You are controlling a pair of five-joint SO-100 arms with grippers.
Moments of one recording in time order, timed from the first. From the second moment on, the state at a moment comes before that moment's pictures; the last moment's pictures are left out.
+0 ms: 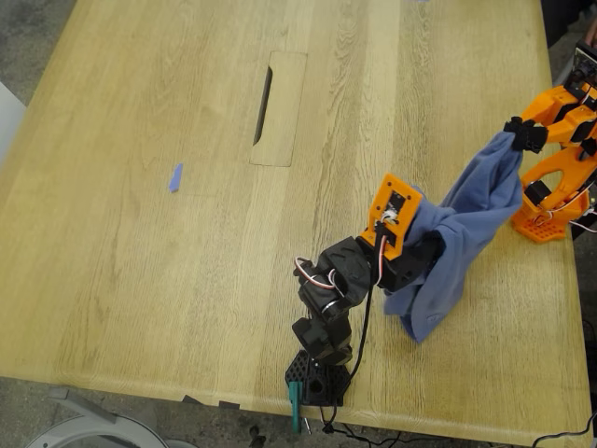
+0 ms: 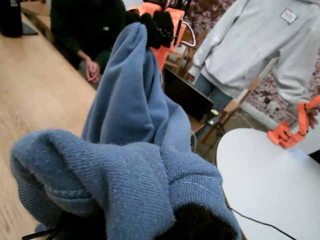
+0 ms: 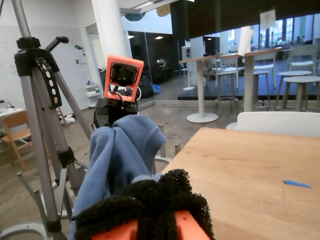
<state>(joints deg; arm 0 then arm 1) 54.8 116.2 19.3 103.4 -107.6 -38.0 137.5 59.8 58.7 -84.1</state>
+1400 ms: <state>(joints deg) 16.2 126.4 57.7 104.2 -112.0 -10.5 138.9 87.3 51.9 -80.3</state>
